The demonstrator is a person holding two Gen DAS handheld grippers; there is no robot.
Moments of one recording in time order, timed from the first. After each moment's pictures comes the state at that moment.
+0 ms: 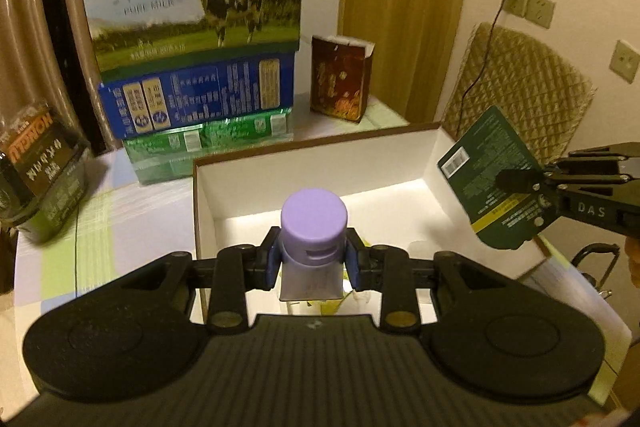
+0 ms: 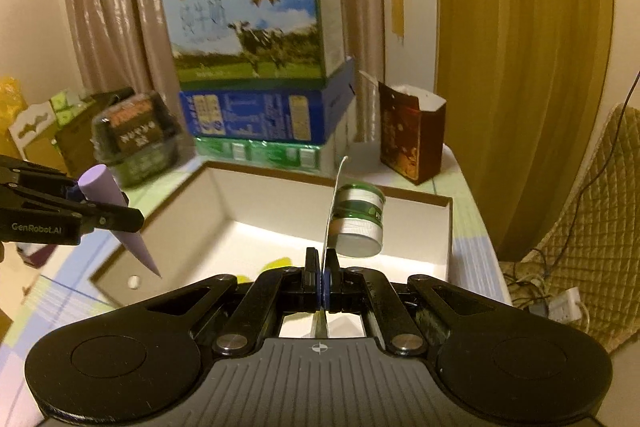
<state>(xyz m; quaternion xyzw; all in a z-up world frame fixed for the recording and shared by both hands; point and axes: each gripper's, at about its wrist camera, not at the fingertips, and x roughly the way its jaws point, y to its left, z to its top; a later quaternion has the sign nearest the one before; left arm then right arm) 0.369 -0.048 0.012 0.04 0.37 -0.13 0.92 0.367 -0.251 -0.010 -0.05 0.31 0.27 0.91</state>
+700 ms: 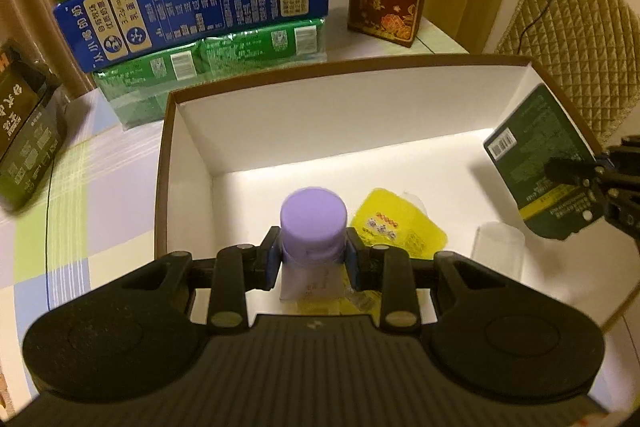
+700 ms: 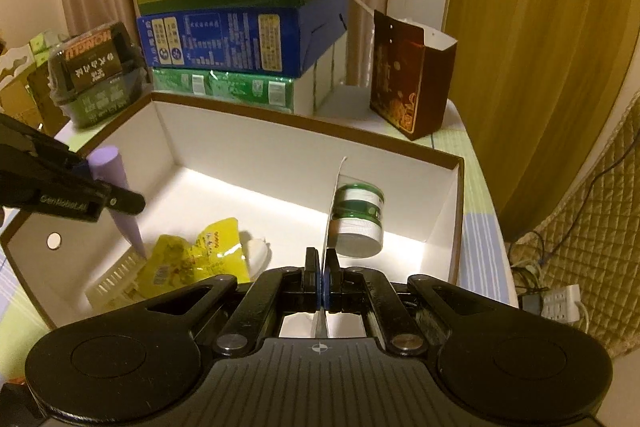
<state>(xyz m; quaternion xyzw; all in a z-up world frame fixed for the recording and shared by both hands) 0.463 -0.060 -0.071 0.05 0.47 -0.08 0.88 0.440 -0.240 -0.073 -0.10 0.37 0.26 0.89</state>
